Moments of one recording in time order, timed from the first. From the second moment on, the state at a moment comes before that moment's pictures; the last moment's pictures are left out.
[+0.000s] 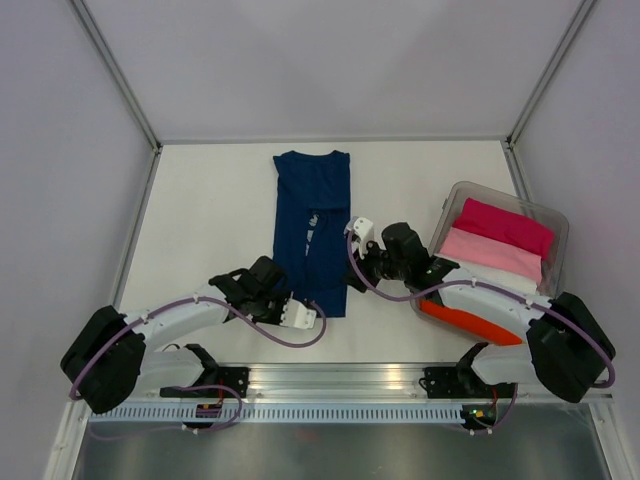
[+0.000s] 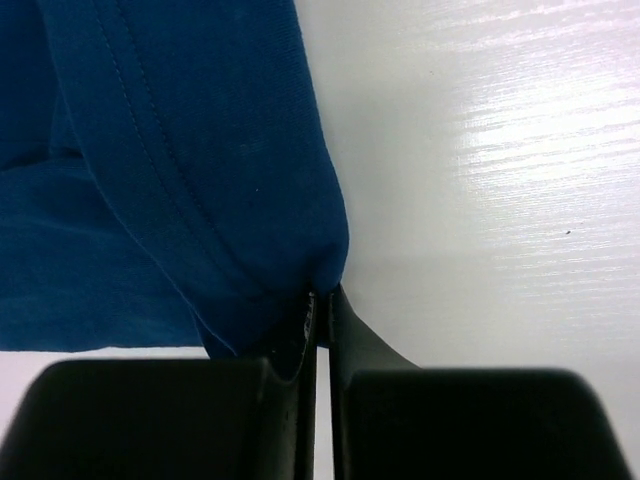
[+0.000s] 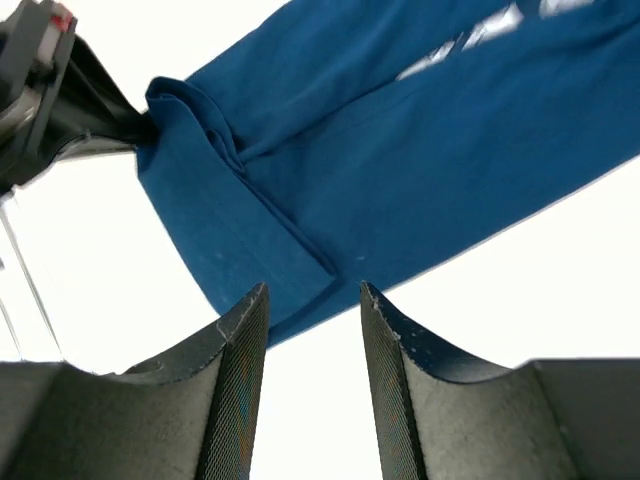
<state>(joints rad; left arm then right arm) -0.73 1.20 0.53 -0.49 0.24 1.07 0.70 1.33 0.70 0.03 -0.37 0.01</state>
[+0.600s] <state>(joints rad) -0.67 1.22 0.64 -0.55 0.32 0.92 1.08 1.21 0.44 0.14 -0.06 -0.62</state>
